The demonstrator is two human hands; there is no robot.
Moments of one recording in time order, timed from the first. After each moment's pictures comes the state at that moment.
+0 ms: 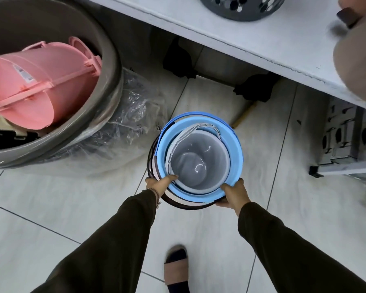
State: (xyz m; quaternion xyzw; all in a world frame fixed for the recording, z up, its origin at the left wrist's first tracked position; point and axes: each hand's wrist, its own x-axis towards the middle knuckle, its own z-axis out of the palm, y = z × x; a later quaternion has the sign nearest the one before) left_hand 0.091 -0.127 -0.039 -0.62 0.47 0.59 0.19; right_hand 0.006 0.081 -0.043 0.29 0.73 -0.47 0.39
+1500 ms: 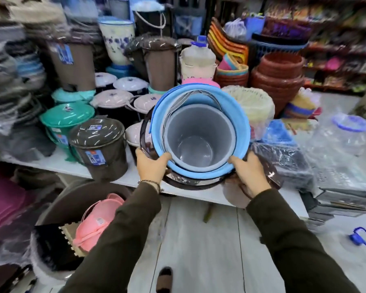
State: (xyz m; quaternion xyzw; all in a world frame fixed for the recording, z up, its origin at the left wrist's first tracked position) left_hand 0.049 -0.185 0.647 -0.28 0.61 0.70 -0.26; right_hand -0.005 0.040 0.665 0.07 0.78 -0.62 0.03
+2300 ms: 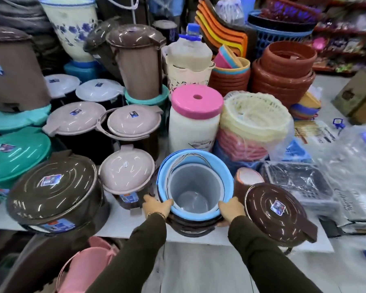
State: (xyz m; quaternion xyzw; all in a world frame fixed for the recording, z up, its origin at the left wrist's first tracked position) left_hand -0.205 -0.276 0.516 -0.42 0.74 0.52 0.06; right_hand -0.240 -0.057 0.509 0.29 0.85 -0.41 0.18
